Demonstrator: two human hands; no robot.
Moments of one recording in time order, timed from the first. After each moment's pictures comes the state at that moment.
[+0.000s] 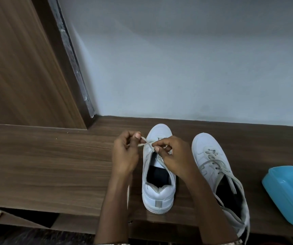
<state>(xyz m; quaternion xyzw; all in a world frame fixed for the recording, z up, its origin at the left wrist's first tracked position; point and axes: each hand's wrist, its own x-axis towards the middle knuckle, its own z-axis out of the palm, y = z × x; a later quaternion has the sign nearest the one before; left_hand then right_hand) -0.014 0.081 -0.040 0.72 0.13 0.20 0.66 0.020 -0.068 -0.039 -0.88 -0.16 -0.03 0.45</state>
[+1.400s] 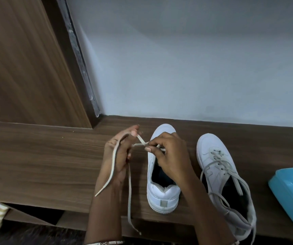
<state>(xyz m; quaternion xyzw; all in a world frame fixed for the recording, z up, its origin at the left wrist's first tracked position) -0.033 0.106 -0.020 0.58 0.13 0.13 0.80 0.011 -0.043 -0.036 -0.88 -0.25 -0.13 0.39</state>
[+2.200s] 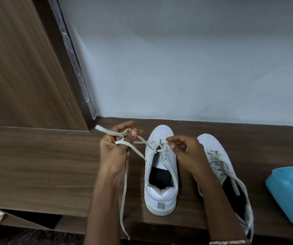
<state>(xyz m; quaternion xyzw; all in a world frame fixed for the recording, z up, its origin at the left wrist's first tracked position) -0.034 0.093 0.004 0.56 0.09 0.20 0.80 0.029 -0.089 -0.037 -0.82 -0.08 0.00 0.56</state>
